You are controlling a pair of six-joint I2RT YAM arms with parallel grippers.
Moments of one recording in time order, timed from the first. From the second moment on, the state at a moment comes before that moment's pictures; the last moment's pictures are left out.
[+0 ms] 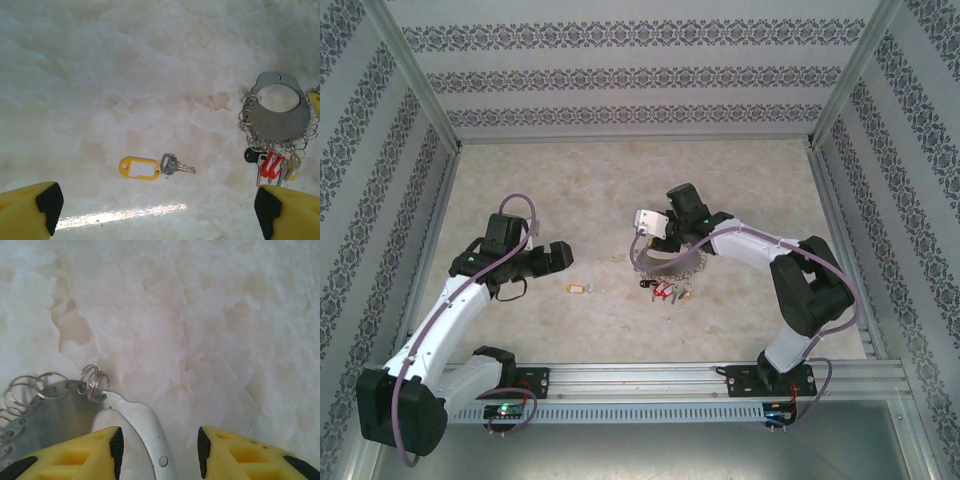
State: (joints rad) left arm -0.18 1.00 0.77 -0.73 0.25 -0.48; right arm 0.54 1.71 1.05 -0.22 -0.24 -0.84
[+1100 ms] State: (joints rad) left arm -0.18 1.00 0.77 -0.73 0.25 -0.48; right arm 0.62 1.95 1.21 -0.32 -0.26 -1.03
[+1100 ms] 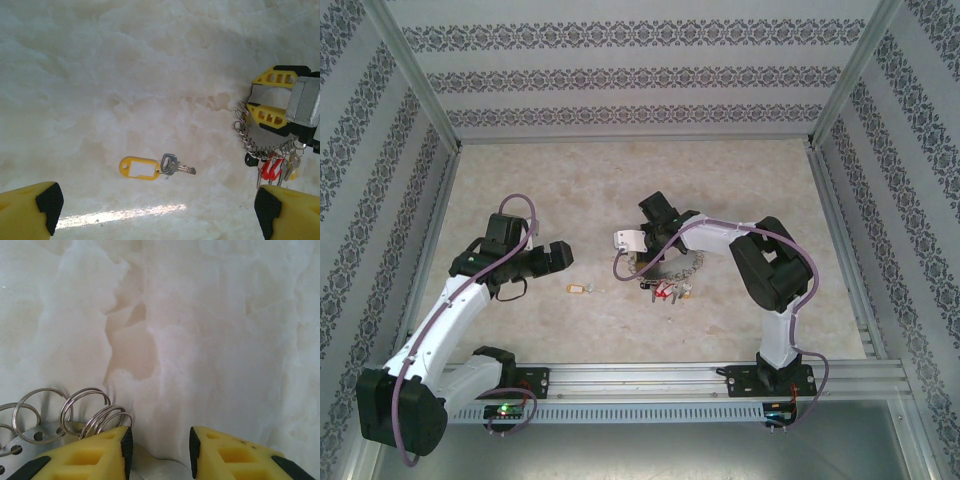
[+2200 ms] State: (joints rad) left arm -0.18 1.01 0.76 -0.73 0.24 -0.50; right arm 0.60 1.93 1.21 -0.44 -0.32 -1.16
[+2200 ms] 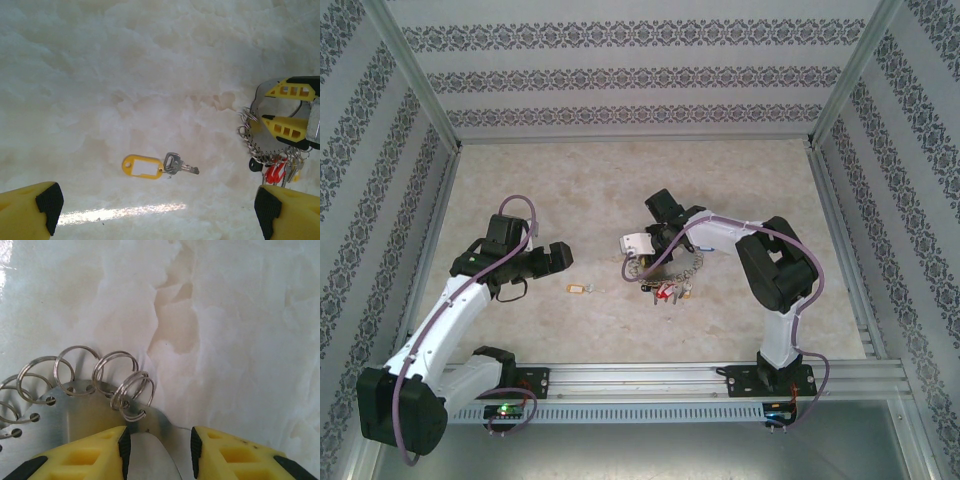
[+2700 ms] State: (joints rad) left arm -0.18 1.02 0.76 -0.73 0.24 -0.50; right arm 0.64 1.95 1.22 -0.39 -0.29 -1.16
